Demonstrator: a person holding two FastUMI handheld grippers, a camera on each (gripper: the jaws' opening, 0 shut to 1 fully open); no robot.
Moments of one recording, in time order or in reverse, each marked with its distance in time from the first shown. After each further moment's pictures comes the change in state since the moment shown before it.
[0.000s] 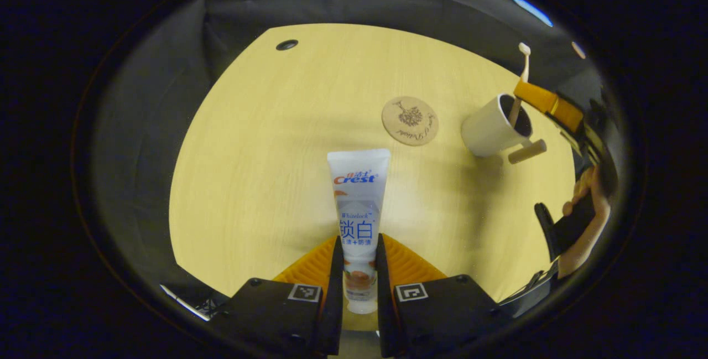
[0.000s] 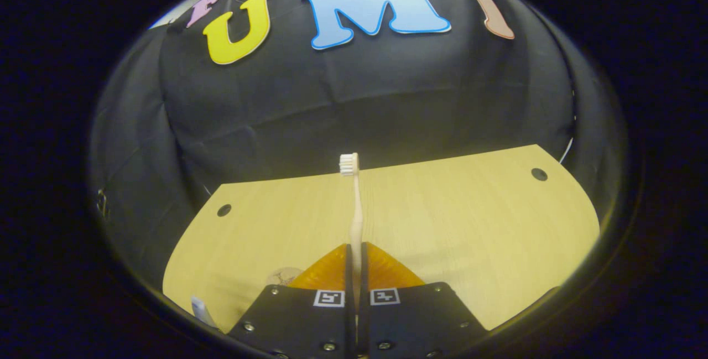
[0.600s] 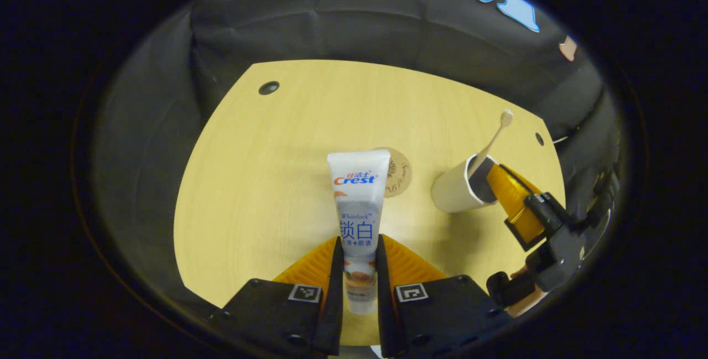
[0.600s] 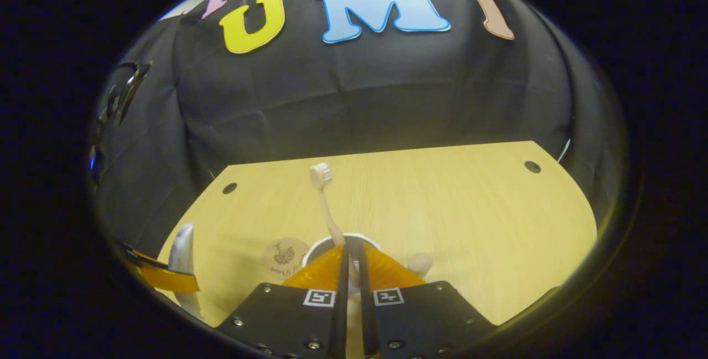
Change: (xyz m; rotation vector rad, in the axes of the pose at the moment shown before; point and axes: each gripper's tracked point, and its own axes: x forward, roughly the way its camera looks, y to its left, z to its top) left arm -0.016 -0.039 0.084 0.077 -0.127 -0.044; right arm -0.041 -0.007 -0.040 -0.042 0.024 0.009
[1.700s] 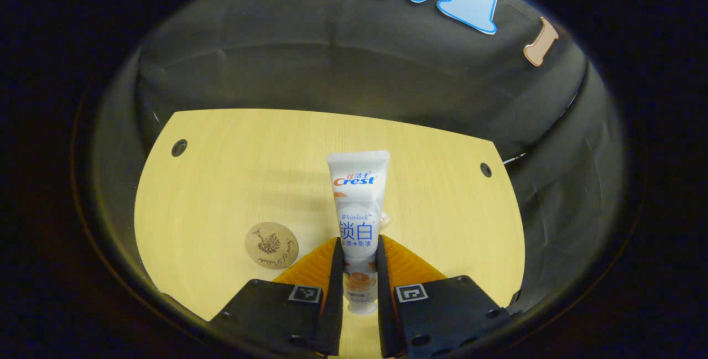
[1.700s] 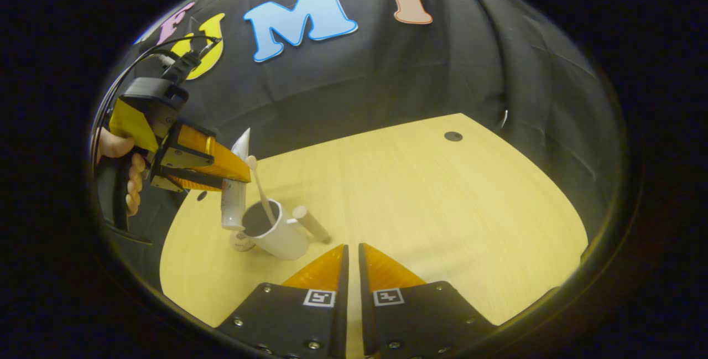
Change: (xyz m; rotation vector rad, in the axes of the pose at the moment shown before) left arm 0.039 -0.179 0.110 0.065 -0.125 -0.217; right arm -0.104 -0.124 -0.034 0.180 0.037 -0.174
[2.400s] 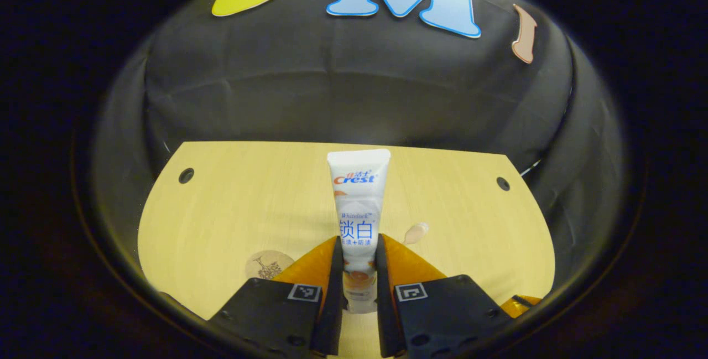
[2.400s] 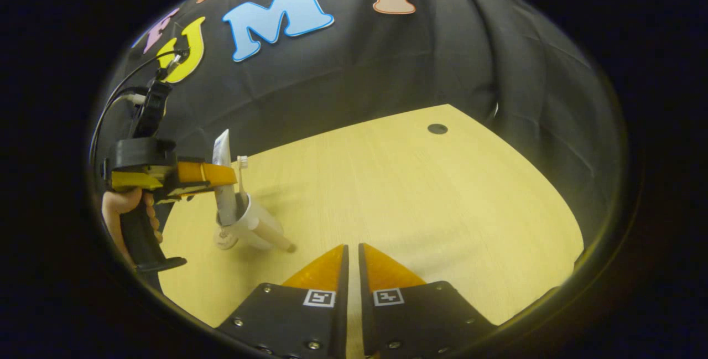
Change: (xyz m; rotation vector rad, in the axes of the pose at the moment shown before) left arm 0.037 0.002 0.008 0.086 -0.238 0.091; right arm 0.013 -0.034 0.004 0.011 0.048 -0.002
